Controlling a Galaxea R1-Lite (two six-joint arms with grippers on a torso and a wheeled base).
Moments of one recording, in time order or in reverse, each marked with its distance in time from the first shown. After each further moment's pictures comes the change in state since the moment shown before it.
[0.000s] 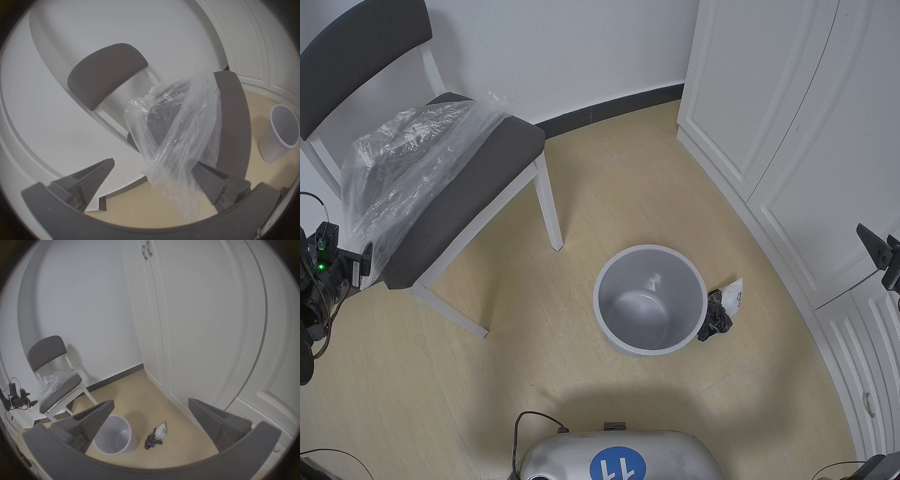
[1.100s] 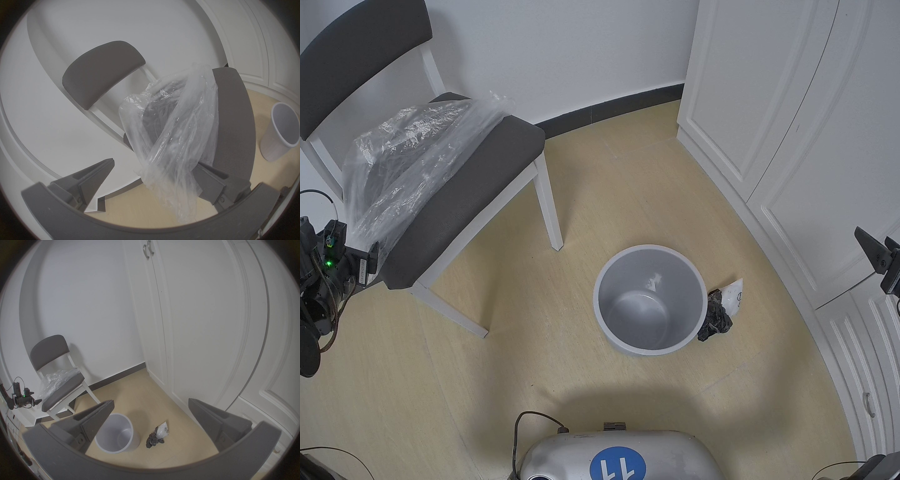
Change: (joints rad) left arm -0.006 0.062 -0.030 -0.021 0.001 0.006; right arm 0.000 -0.004 0.010 0.000 0.027 -0.002
